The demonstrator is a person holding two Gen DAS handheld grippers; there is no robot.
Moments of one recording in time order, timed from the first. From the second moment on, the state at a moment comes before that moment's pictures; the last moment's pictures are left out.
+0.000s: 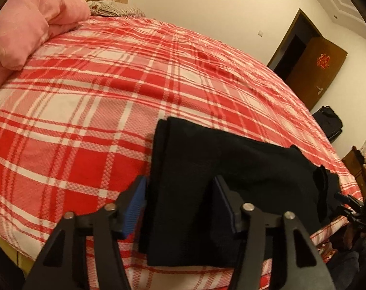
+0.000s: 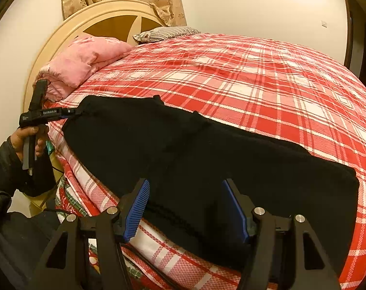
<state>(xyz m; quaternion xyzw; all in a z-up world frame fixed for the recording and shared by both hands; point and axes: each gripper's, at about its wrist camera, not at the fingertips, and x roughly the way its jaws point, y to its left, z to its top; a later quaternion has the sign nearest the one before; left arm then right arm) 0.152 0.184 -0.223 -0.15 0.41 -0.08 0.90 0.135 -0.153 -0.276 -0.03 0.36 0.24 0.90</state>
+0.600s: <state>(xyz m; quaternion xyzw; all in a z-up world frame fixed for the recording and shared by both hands) 0.160 0.173 -0.228 -0.14 0.42 -0.11 0.89 0.136 -0.150 -0.282 -0.03 0.36 0.23 0.90</state>
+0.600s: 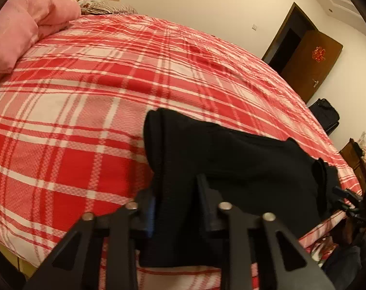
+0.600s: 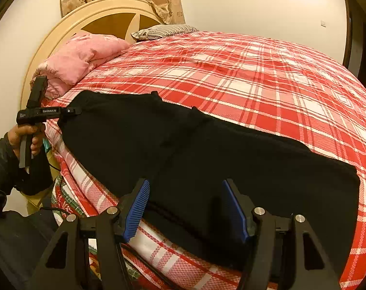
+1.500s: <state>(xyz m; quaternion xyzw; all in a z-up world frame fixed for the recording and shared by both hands) 0.146 -0.022 -0.073 -0.12 0.37 -0.36 0.85 0.116 -0.267 -0.240 0.03 0.35 0.05 0.94</state>
